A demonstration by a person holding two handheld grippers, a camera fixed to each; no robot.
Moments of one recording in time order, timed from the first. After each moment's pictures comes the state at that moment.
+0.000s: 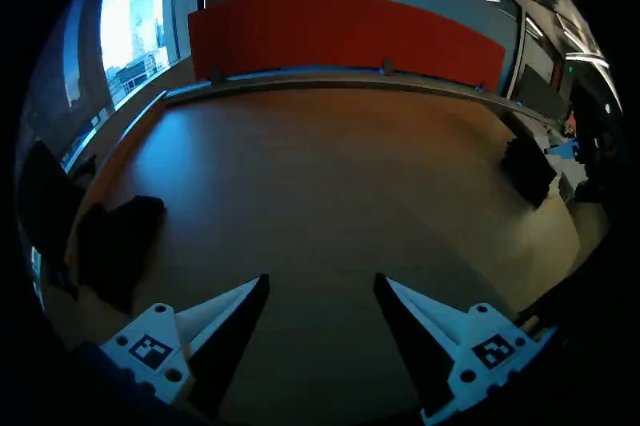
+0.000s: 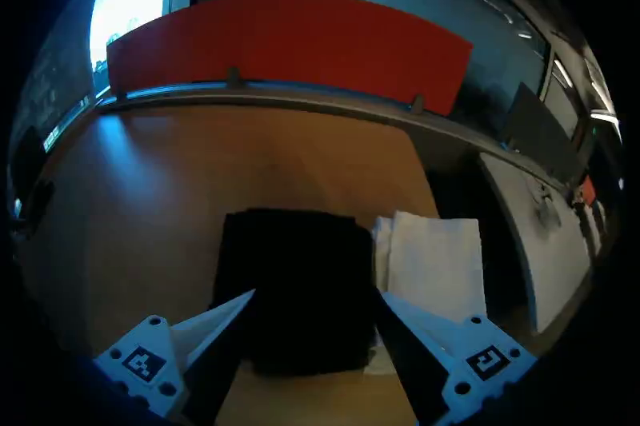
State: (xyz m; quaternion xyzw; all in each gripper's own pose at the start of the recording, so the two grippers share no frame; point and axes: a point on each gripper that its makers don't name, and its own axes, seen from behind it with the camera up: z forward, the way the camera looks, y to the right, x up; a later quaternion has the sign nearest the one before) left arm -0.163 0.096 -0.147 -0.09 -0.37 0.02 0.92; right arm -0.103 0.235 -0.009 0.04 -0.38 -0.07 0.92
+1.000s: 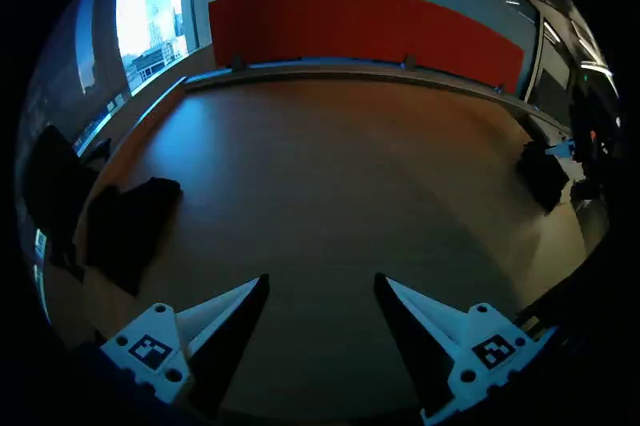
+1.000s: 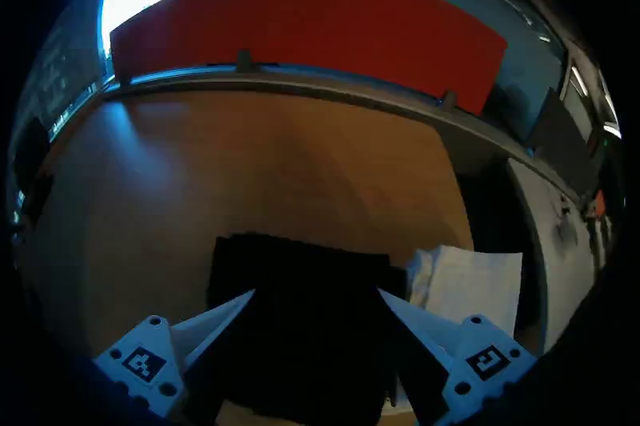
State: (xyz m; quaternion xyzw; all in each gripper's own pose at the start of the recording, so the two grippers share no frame) left arm -0.168 0.080 -0.158 -0.05 -0.39 0.01 0.92; right arm -0.145 0.223 0.049 0.07 -0.42 -0.08 0.90
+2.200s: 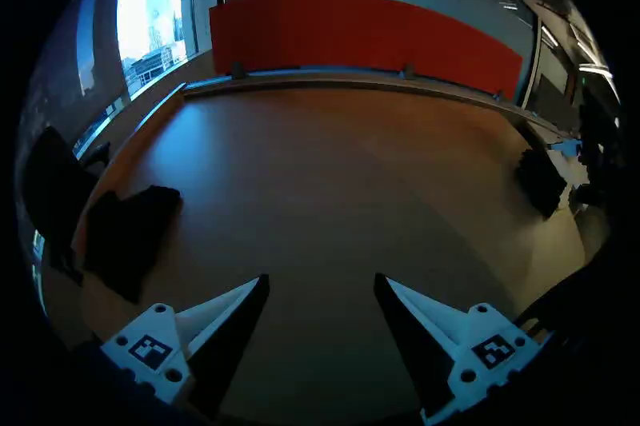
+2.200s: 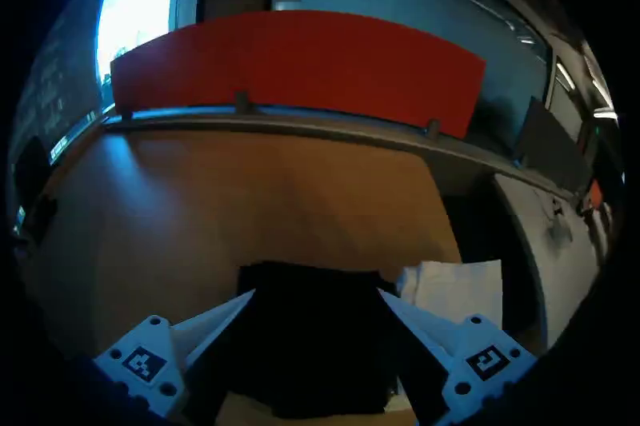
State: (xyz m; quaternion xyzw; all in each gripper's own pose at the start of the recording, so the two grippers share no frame) left arm -0.160 0.077 -0.147 -0.05 -0.37 0.01 0.93; right arm -0.083 0.207 0.037 0.05 -0.33 -0.05 0.94
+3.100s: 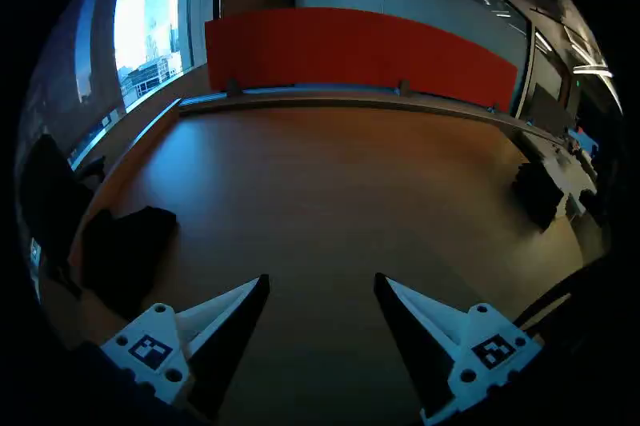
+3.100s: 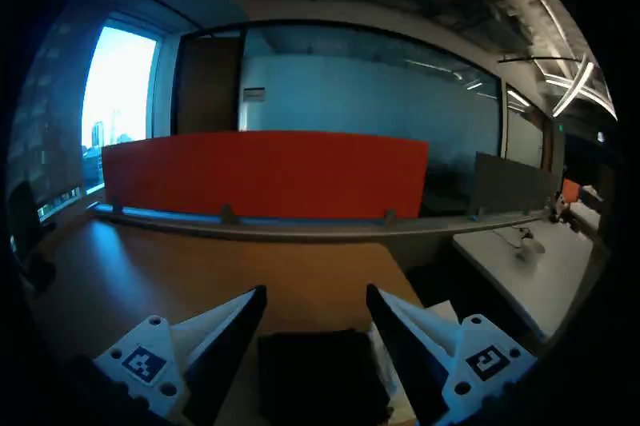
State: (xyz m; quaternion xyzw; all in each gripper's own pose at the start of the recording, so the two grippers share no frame) left arm -0.146 0.079 -0.120 -0.07 -0.34 0.00 0.94; right arm 0.039 0.200 0.014 -0.02 -0.12 -0.01 0.99
